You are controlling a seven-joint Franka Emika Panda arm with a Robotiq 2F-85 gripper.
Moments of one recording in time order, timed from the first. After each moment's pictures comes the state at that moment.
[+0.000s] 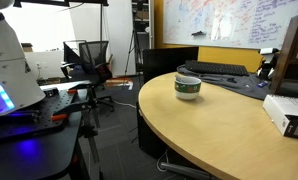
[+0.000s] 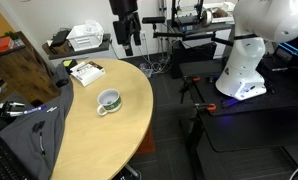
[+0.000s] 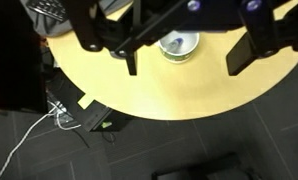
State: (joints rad) arm 0.02 -0.23 0.00 -2.27 0.16 1.99 0.24
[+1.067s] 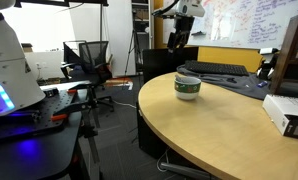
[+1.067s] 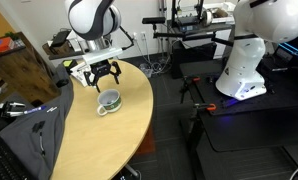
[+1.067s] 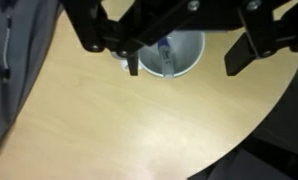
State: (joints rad) arm -0.01 0.45 -0.07 -1.89 0.37 2.21 0.67
